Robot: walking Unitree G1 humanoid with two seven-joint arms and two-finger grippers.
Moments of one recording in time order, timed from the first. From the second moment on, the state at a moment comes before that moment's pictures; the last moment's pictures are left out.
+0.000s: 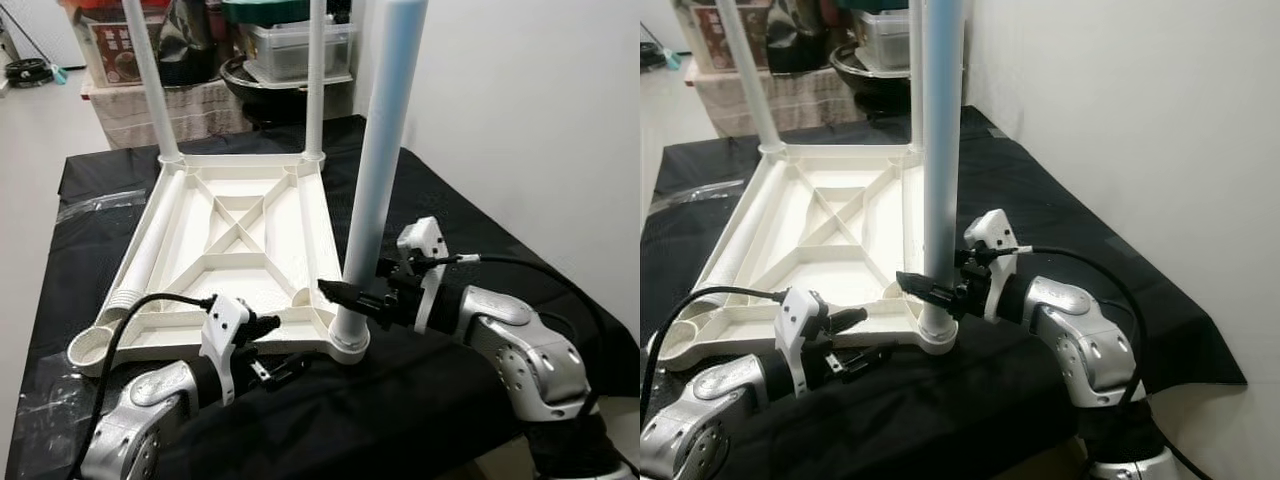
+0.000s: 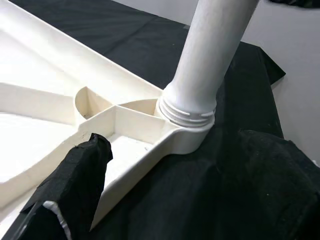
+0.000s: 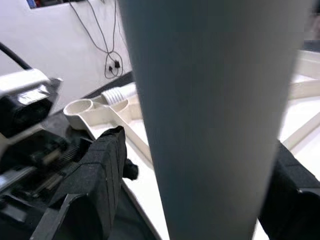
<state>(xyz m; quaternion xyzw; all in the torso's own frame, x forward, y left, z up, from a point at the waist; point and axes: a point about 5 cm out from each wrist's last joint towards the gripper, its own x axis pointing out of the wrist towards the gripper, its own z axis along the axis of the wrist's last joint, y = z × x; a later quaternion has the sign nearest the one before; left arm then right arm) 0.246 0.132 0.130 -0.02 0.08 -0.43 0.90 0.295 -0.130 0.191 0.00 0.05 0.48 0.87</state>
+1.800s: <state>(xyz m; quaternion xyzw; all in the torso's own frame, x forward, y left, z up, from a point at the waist) 0.241 0.130 0.131 -0.03 0.07 -0.44 0.89 0.322 -0.174 0.226 -0.04 0.01 0.45 0.89</state>
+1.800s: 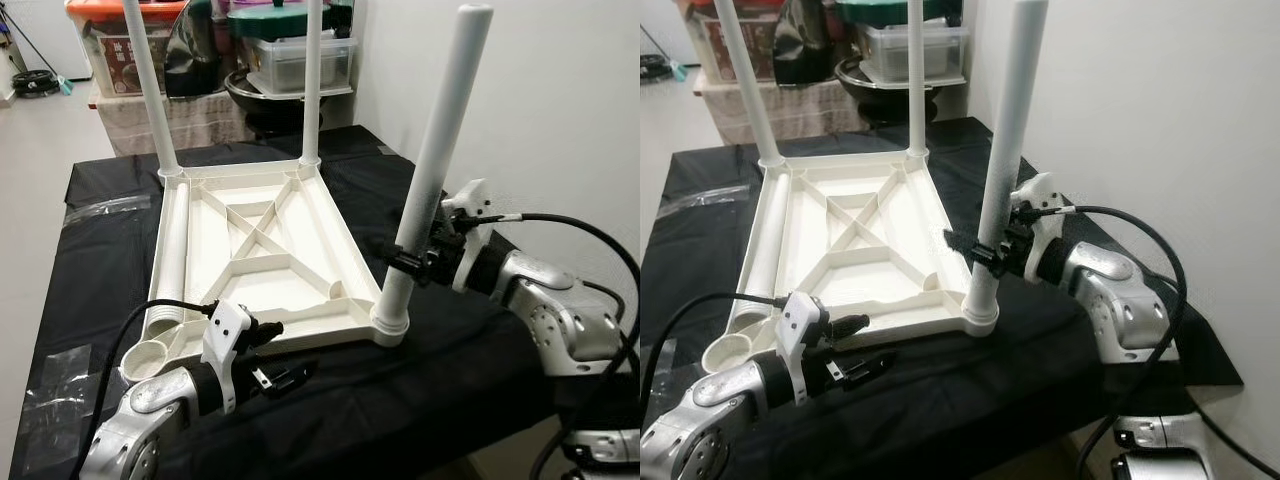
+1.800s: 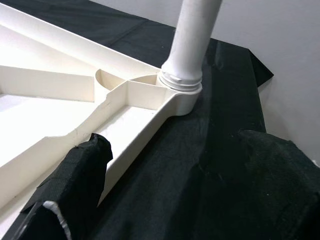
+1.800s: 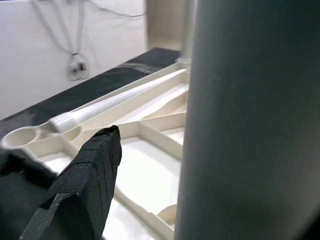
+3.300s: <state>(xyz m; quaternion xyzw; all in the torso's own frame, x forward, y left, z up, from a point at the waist) 0.242 0.127 0.133 -0.02 0.07 -0.45 0.89 0.336 -0.157 0.208 0.04 0.02 0.20 0.98</state>
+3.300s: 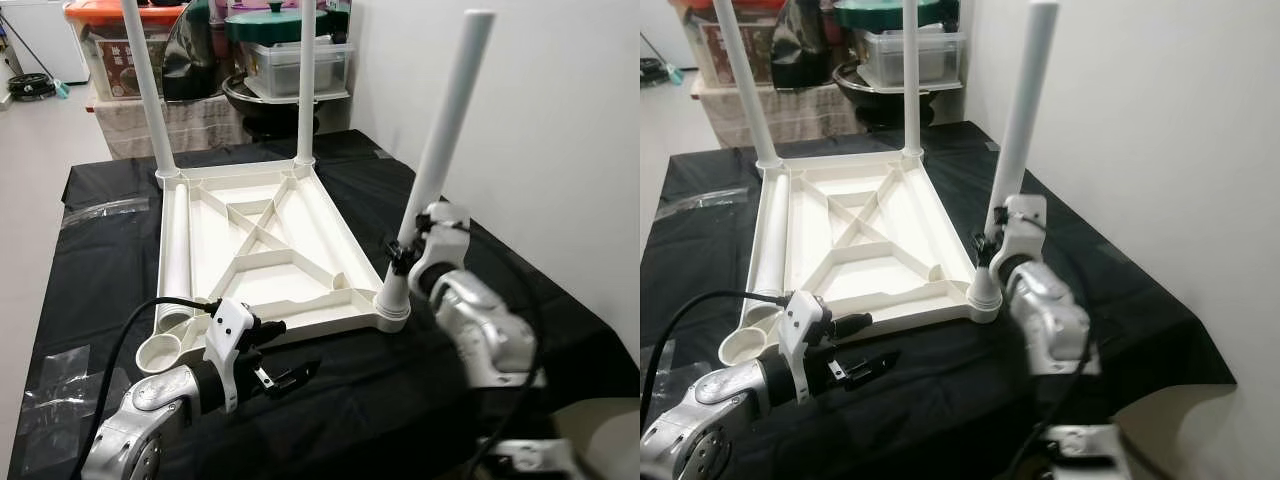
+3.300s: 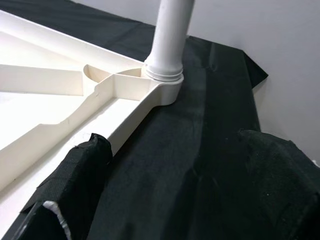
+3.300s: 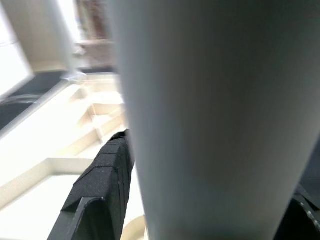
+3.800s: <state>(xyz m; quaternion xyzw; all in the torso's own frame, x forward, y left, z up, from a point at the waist) 0.242 0.127 0.132 -0.02 0.07 -0.45 0.89 0.324 -0.161 0.208 -0.08 0.02 0.44 0.89</state>
